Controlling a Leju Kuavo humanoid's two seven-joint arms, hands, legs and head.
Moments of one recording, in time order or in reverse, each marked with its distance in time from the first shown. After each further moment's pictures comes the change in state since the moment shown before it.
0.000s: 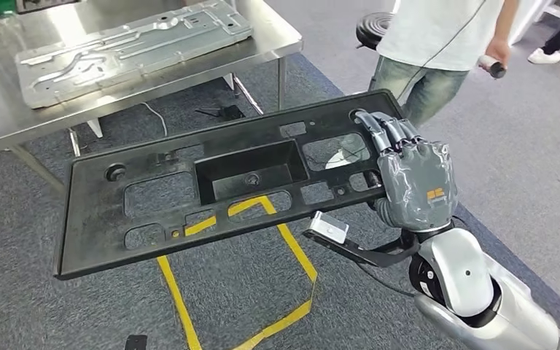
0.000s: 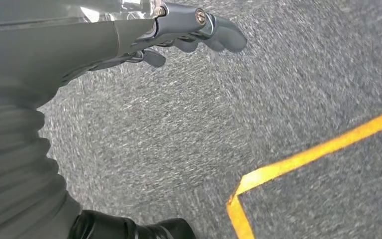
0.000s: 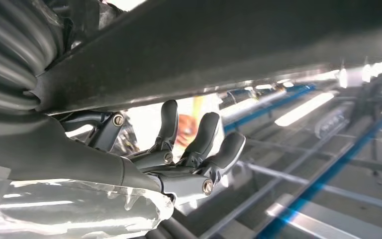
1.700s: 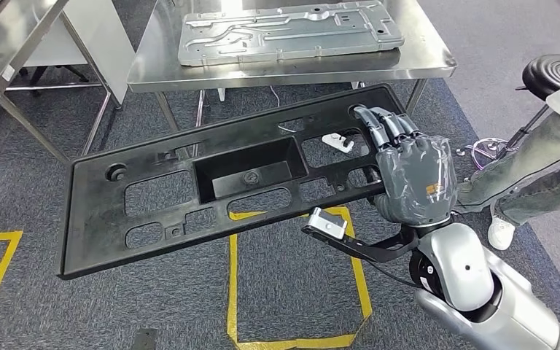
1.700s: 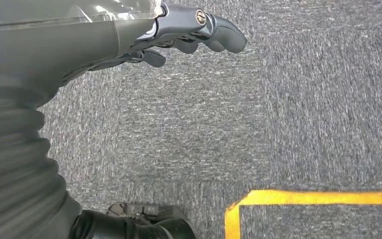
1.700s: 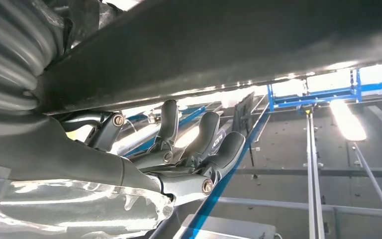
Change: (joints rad) left arm -0.006 0.001 0.010 0.000 -0.026 -0.075 -0.065; right arm -0.009 -0.002 0.002 -0.007 0.000 0.020 -0.002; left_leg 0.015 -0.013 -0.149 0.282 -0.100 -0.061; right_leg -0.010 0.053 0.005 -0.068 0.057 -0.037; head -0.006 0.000
